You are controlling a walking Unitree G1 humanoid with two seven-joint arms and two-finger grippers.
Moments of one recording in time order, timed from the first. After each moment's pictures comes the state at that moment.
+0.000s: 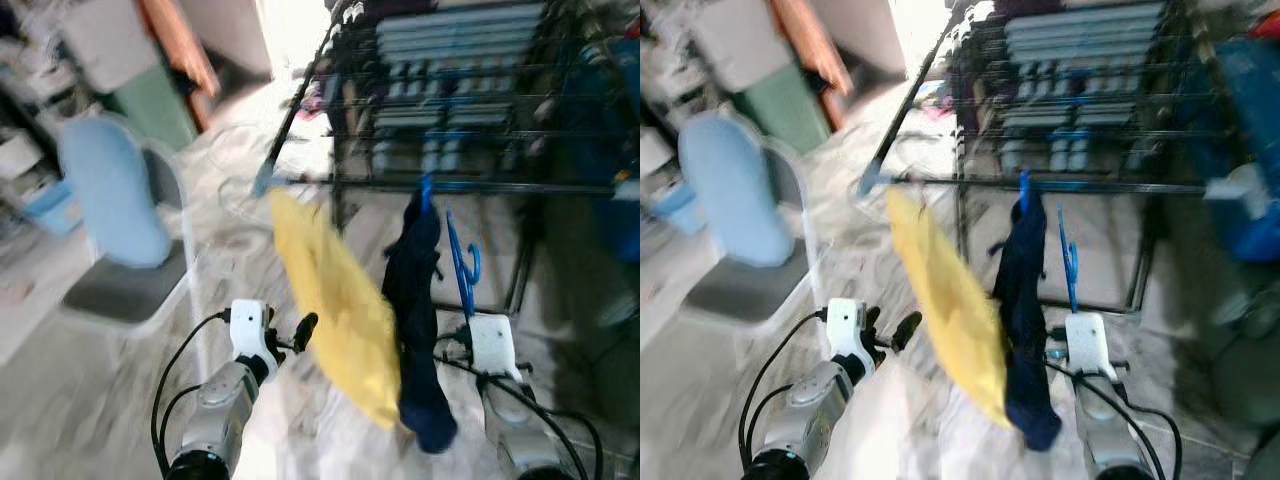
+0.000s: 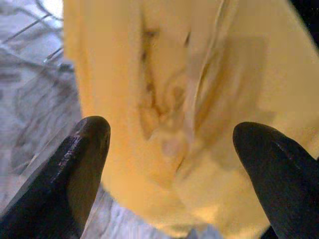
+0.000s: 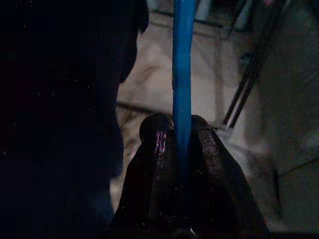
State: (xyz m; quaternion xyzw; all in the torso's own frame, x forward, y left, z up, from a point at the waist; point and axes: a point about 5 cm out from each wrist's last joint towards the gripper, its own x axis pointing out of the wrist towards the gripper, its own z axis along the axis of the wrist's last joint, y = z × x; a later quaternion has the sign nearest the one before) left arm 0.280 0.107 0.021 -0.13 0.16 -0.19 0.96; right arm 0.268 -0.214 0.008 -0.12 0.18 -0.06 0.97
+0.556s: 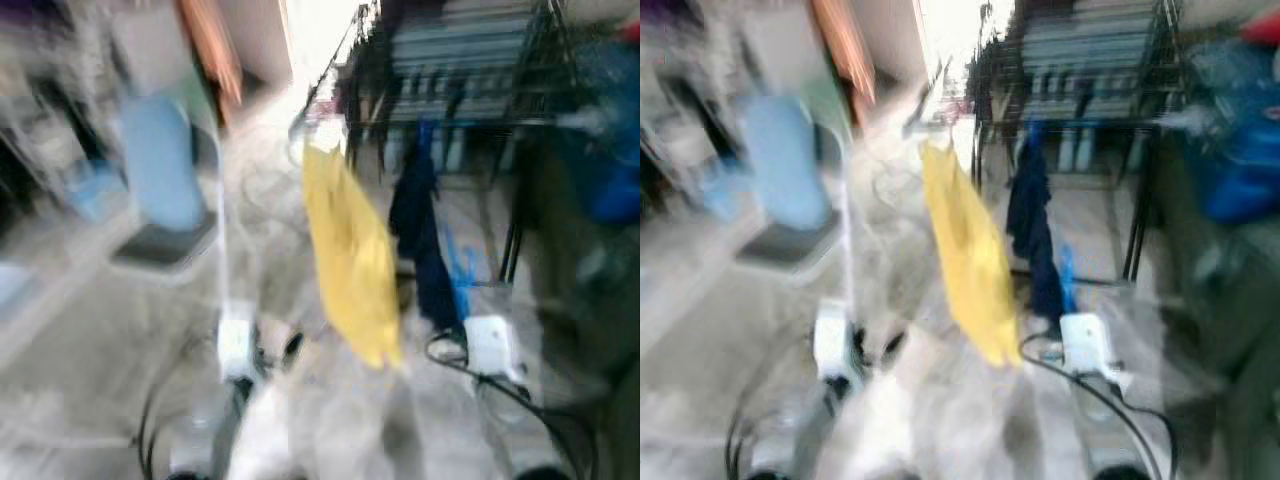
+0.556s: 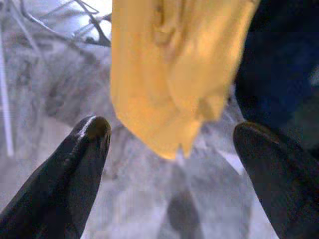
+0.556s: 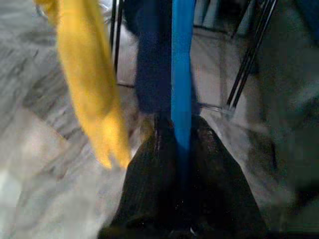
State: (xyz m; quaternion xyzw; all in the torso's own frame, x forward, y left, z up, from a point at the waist) left arm 0.263 0.117 0.006 -0.14 0.18 -0.17 0.96; right arm 0.270 -0.209 0.009 -0.12 0.17 -0.04 0.98
